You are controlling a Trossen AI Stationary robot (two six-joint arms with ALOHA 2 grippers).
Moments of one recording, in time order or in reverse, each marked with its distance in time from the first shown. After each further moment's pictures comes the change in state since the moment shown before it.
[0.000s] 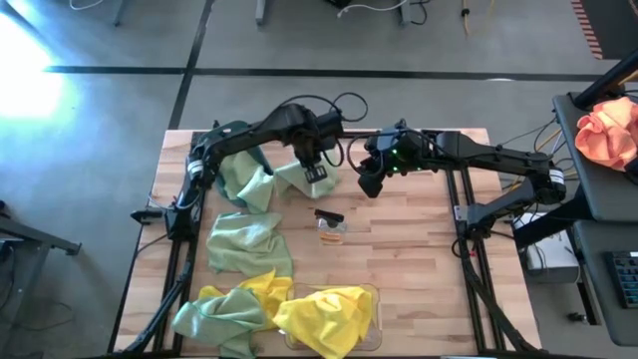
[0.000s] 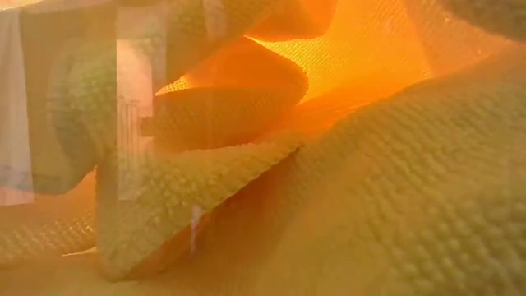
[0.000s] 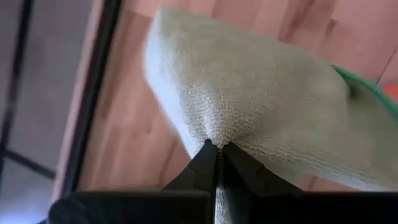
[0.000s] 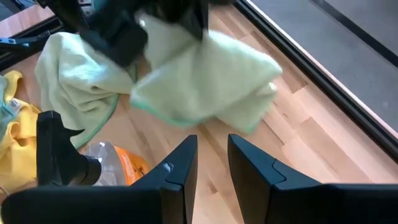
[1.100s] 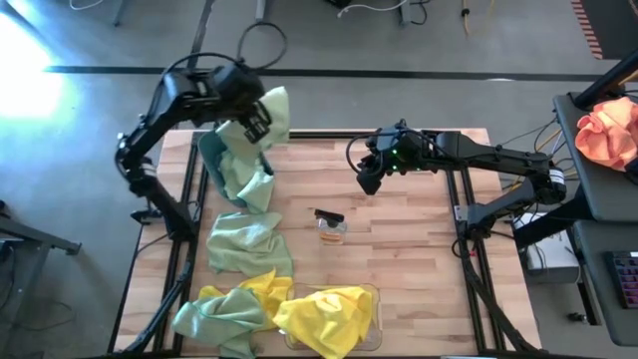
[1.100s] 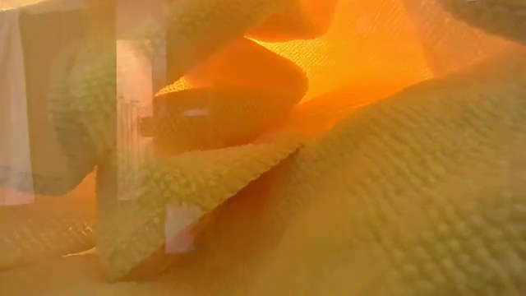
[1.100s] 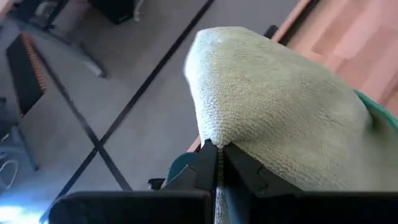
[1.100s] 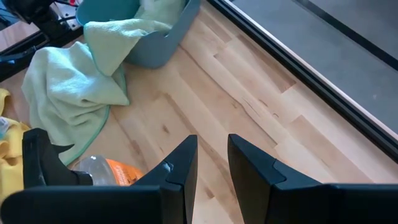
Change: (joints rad) left arm 0.090 -0.489 -0.024 -0.075 -0.337 -0.021; right arm 0.000 0.000 -0.004 0.008 0.053 0.057
